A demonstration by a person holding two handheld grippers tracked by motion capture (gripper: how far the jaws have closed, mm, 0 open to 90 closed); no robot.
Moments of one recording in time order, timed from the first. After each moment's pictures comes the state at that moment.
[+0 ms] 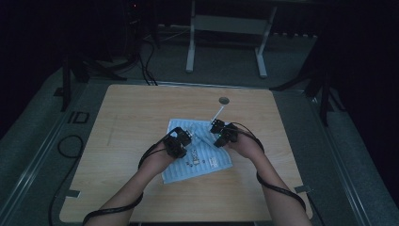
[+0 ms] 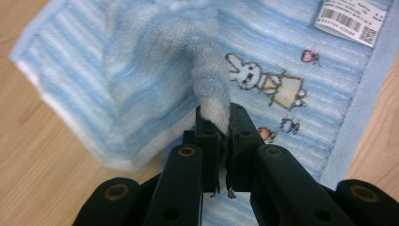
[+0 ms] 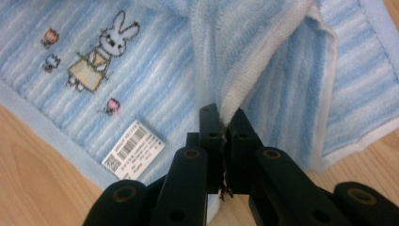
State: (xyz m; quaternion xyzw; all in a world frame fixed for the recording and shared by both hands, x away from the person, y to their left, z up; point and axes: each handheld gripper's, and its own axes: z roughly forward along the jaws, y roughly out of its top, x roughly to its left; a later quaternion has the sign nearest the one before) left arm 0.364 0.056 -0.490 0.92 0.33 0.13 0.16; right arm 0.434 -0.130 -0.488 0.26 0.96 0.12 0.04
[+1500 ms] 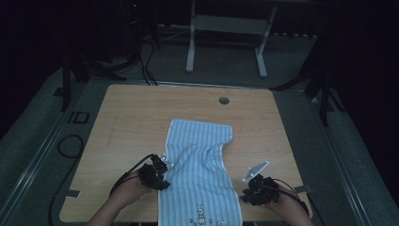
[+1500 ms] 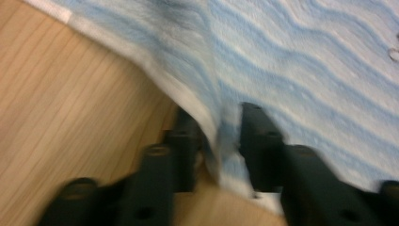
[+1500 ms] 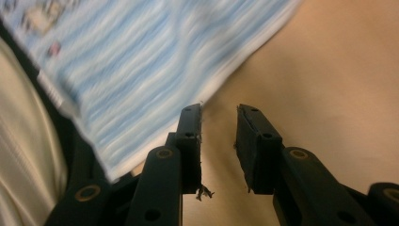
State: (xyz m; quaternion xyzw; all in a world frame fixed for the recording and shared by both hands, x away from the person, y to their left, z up) left arm 0.282 0.125 -0.513 0.92 0.34 0.01 0.19; right arm 0.264 -0.240 -0.498 0.27 0.94 0.20 0.01
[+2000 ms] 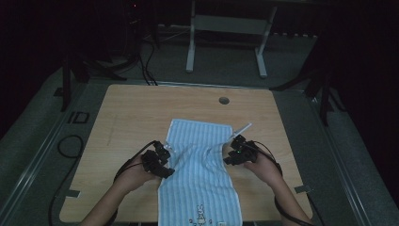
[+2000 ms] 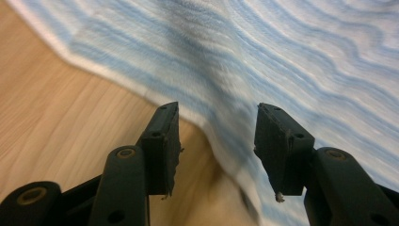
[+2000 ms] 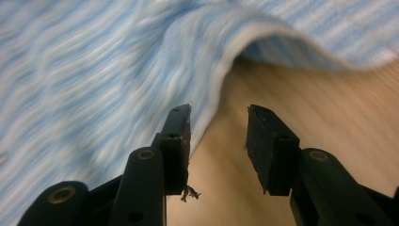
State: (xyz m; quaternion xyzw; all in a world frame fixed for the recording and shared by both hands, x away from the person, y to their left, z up) left arm 0.319 0.112 -0.500 0.92 0.33 0.05 0.20; right arm 0.373 -0.189 -0.490 0.31 0.92 0.22 0.03
